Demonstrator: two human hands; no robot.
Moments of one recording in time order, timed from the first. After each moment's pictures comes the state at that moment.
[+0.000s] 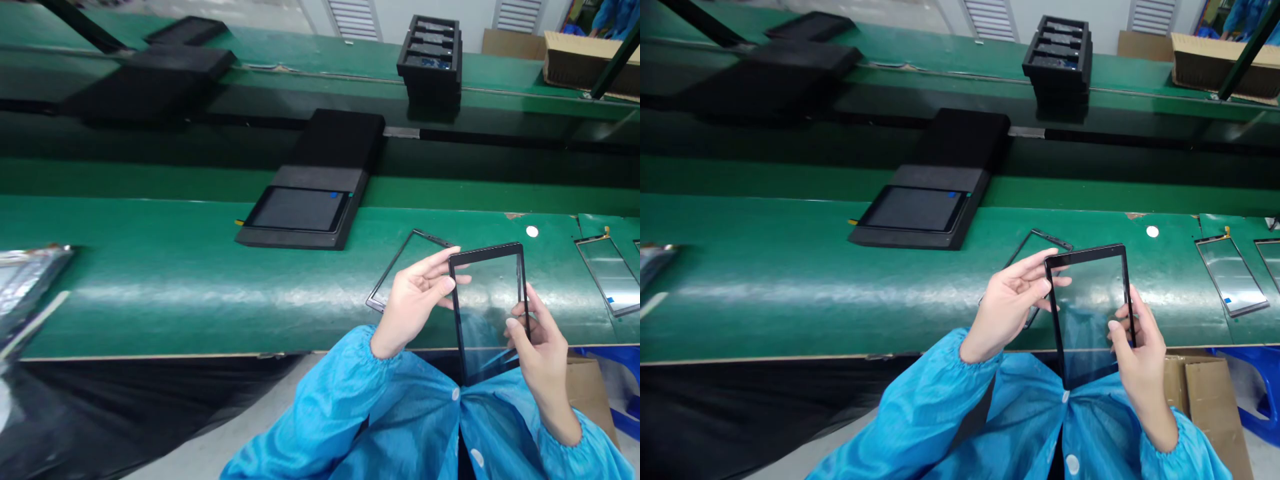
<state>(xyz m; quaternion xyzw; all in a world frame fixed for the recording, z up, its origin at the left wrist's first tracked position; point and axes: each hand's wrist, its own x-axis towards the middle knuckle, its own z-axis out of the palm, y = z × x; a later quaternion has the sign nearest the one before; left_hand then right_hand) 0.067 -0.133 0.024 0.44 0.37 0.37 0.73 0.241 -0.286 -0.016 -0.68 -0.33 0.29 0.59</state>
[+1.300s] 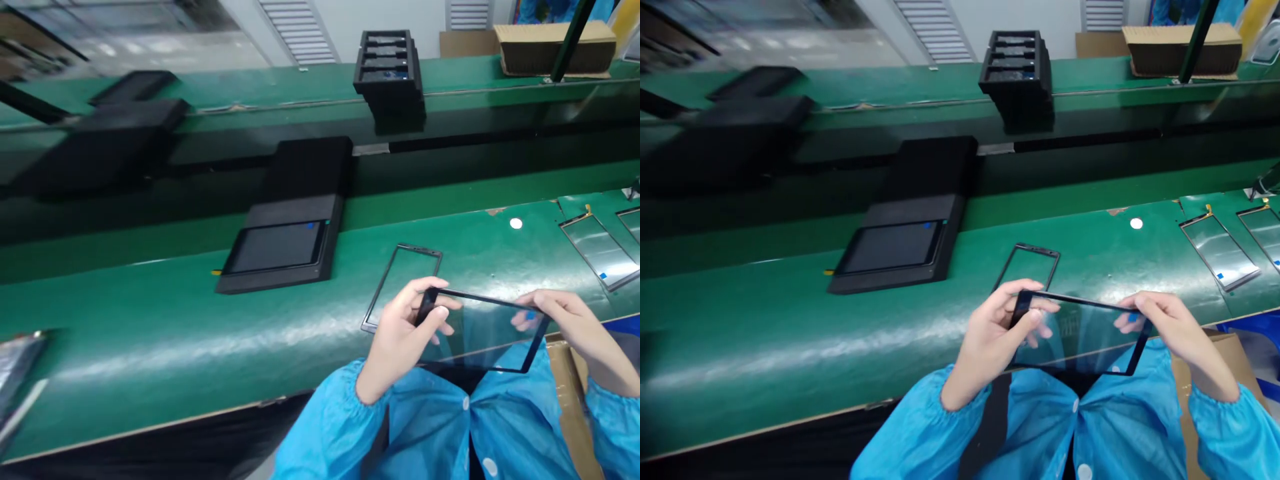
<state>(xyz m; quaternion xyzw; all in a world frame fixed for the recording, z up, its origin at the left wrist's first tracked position) 0.055 -0.145 0.043 0.58 0.39 0.27 0.66 0.313 -0.270 0.030 -0.61 -0.32 0.53 0.49</state>
